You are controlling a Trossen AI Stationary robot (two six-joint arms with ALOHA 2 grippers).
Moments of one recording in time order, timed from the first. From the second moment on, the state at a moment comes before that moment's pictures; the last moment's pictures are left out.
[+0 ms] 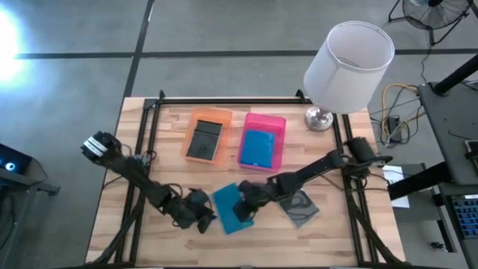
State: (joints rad) left arm -0.67 1.58 0.63 0.19 -0.39 -1.29; right arm 0.30 1.98 1.20 0.05 -0.08 1.27
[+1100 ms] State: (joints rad) left arm -0.63 1.04 0.34 0.16 -0.57 -1.31; right arm -0.24 1.56 0.87 -0.09 -0.02 1.34
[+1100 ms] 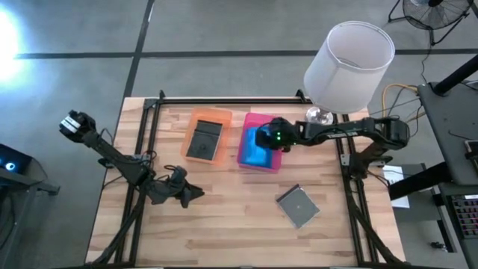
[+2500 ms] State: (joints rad) left arm -0.58 1.31 0.43 0.39 -0.33 -1.31; right arm 0.56 1.32 0.51 -0.33 0.06 1.94
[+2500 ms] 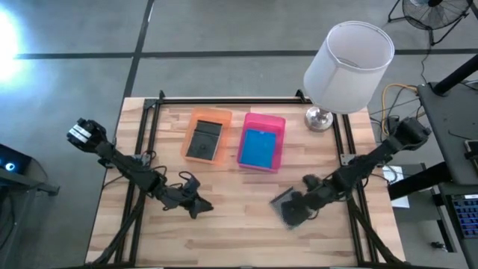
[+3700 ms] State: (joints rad) left arm -0.67 1.73 0.72 0.36 -0.16 -1.47; right arm 0.54 1.78 1.09 -0.31 -0.27 1.34
